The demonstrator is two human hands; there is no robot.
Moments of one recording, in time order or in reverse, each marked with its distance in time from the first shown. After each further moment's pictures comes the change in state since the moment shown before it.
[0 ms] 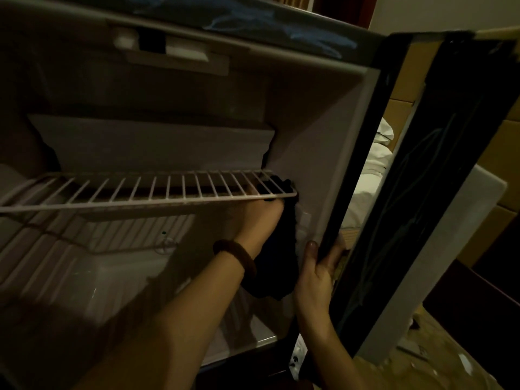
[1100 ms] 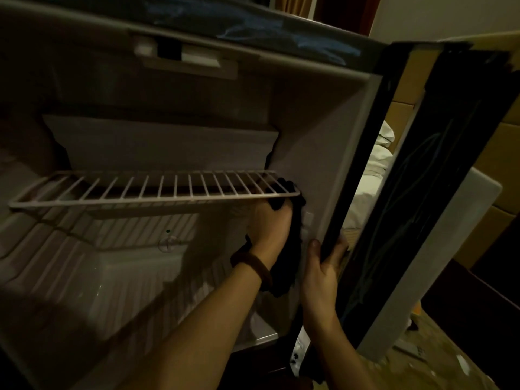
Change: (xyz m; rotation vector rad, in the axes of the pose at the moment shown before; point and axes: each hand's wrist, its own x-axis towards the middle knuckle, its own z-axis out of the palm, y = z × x) left_hand -0.004 -0.019 0.014 -0.039 0.102 0.004; right_hand -0.002 -0.018 -0.011 0.160 -0.098 0.082
